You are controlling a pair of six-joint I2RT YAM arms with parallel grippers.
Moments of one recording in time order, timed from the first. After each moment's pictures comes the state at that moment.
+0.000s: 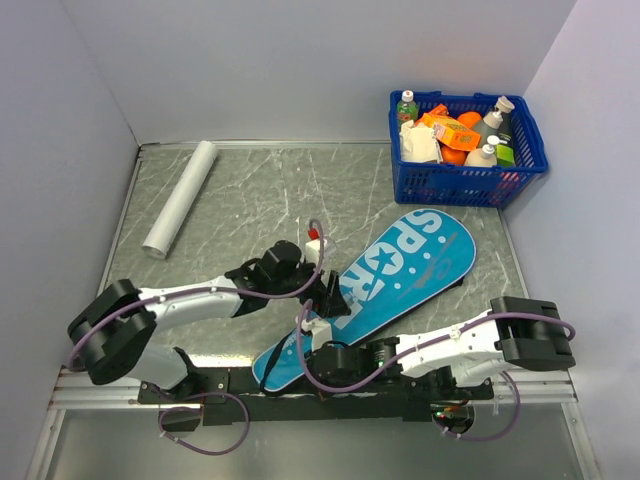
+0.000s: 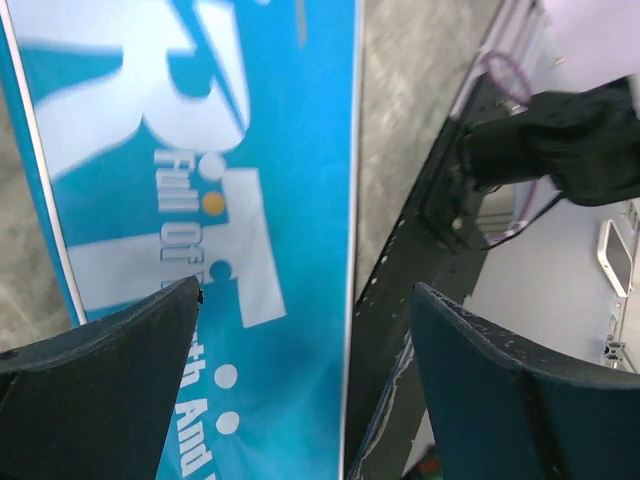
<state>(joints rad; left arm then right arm) -0.90 1.44 0.71 0.20 0.42 -0.53 1.57 1.35 0.56 -0.02 0.15 0.95</state>
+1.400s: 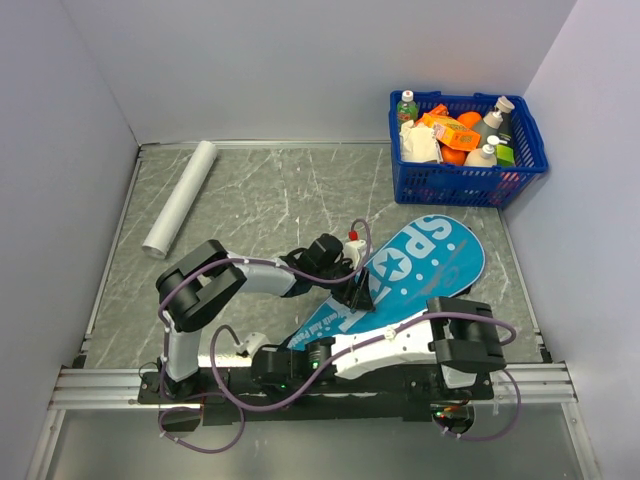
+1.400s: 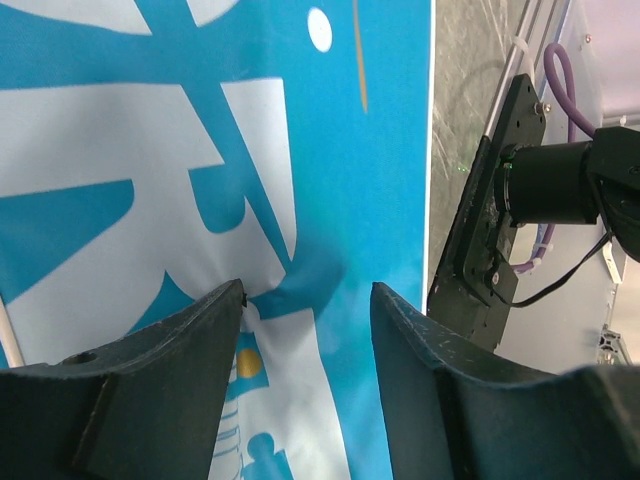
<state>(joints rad) -0.92 1.93 1.01 0.30 0.56 -0.52 1.59 1.73 1.05 -0.28 0.02 0.66</state>
